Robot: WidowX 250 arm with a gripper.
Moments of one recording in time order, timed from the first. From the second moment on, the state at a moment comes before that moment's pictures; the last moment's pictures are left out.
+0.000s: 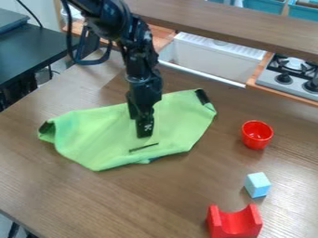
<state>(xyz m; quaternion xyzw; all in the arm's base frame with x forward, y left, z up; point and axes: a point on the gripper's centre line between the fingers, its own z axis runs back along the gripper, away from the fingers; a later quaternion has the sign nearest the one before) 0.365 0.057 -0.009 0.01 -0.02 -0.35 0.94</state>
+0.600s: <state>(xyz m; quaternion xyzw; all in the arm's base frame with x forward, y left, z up) 0.292 0.018 -0.008 -0.01 0.00 -0.43 0.90</state>
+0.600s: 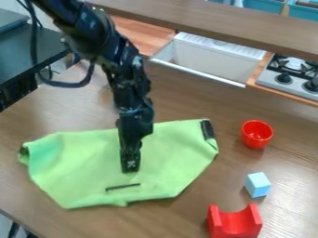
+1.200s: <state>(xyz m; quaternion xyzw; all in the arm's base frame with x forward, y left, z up) 0.257 0.001 -0.008 -0.02 0.00 -0.47 0.88</state>
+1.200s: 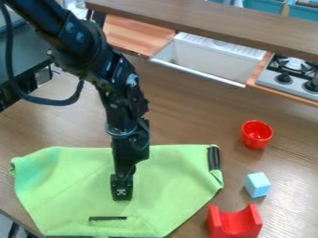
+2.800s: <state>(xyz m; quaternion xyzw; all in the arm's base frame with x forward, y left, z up) 0.391 0.084 -0.007 0.03 -0.02 -0.35 0.94</state>
